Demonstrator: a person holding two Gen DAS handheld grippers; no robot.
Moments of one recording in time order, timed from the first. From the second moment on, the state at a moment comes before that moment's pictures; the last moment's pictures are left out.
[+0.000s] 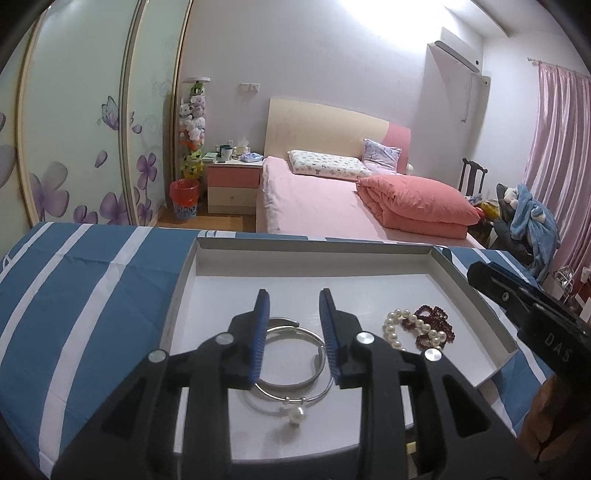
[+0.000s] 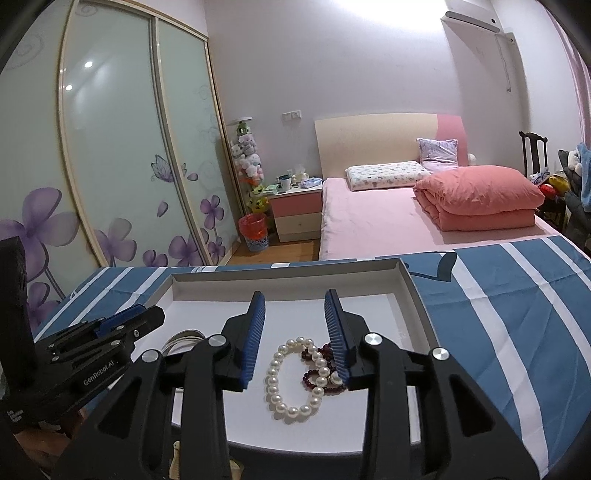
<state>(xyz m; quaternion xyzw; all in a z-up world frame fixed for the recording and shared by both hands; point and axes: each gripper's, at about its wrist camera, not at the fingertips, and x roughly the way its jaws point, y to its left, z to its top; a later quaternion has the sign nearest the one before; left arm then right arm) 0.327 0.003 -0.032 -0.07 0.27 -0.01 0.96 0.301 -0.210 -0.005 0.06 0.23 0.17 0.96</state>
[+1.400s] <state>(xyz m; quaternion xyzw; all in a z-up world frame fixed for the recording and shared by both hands) 0.179 0.027 -0.045 -0.08 0.32 -0.03 0.95 0.155 -0.215 -0.049 -0.02 0.37 0.23 0.90</state>
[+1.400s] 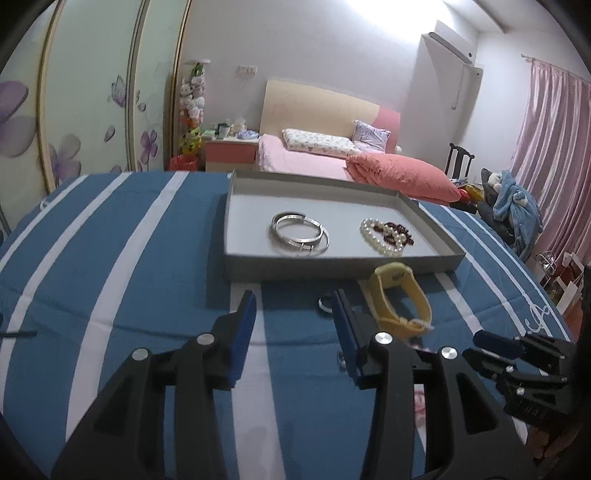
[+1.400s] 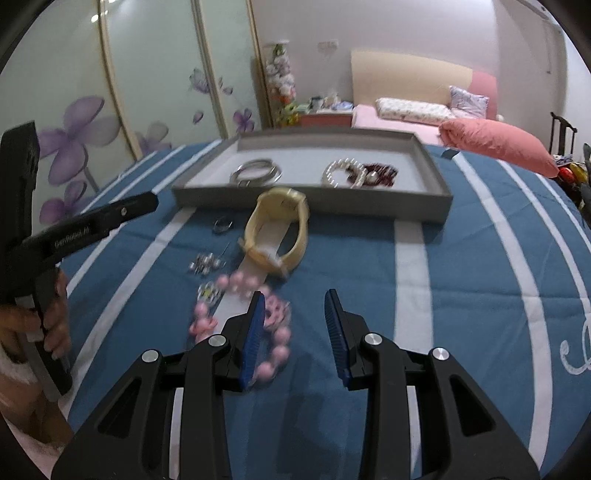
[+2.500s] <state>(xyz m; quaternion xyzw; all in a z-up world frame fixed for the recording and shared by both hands) 0.194 -0.030 -0.073 0.00 0.42 -0.10 0.90 0.177 -0.272 -0.066 -0.01 0.42 0.09 0.90</state>
